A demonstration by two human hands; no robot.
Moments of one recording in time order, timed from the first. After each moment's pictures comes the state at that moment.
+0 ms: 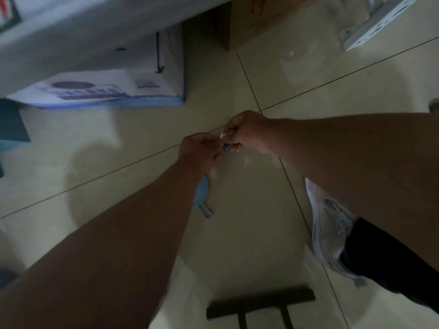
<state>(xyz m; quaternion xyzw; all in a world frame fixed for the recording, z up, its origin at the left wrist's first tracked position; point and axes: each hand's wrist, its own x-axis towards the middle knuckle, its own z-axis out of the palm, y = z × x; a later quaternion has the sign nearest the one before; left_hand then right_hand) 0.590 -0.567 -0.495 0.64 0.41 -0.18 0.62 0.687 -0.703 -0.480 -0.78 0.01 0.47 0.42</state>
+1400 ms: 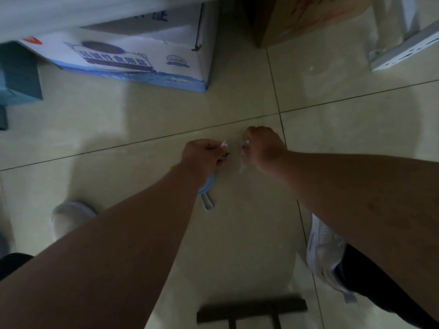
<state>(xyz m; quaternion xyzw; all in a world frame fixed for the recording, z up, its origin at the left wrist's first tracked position) 0.545 -0.565 -0.505 0.53 0.49 -0.12 0.68 0.645 -0.708 -0.504 -0.92 -0.23 0.30 0.07</state>
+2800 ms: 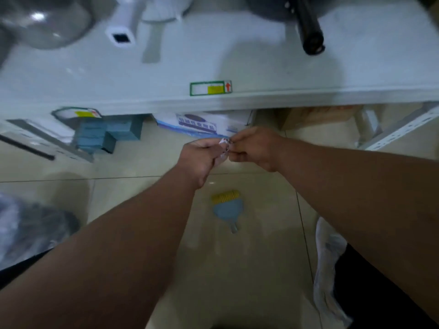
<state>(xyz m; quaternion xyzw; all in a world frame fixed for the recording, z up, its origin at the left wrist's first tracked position) 0.504 -0.485 -0.302 0.50 0.38 0.07 0.78 0.615 -0.607 -0.263 -0.66 -0.05 0.47 0.58</state>
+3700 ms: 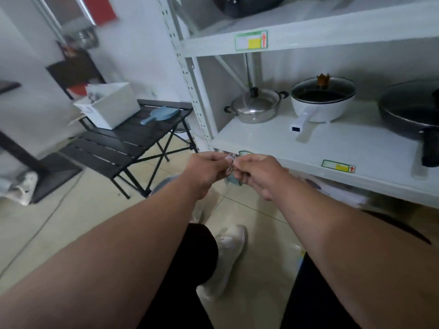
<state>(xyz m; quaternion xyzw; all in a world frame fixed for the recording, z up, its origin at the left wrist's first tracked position) 0.236 -0.430 -0.036 0.55 0.43 0.34 0.63 0.384 -0.492 -0.066 -0.47 -0.24 0.56 0.64</state>
